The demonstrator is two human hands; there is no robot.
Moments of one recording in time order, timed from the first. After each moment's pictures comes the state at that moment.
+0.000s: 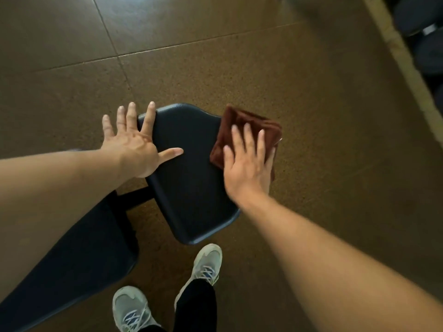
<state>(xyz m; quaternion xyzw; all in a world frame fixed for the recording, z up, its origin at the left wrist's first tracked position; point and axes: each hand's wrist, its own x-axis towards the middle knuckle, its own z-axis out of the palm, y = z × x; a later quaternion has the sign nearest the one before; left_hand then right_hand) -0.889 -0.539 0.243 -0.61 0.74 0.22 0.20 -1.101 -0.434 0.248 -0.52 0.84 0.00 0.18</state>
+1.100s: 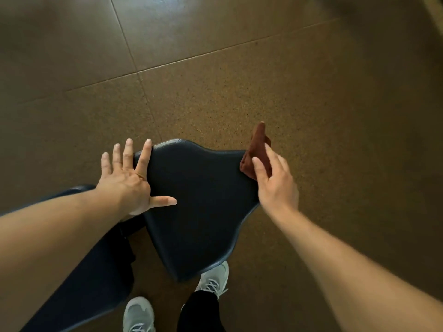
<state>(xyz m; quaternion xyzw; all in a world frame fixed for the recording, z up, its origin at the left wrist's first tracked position) -0.912 -0.553 0.273 -0.60 0.68 0.22 0.36 -1.201 -0.475 0.247 -0.47 0.82 -0.14 0.29</state>
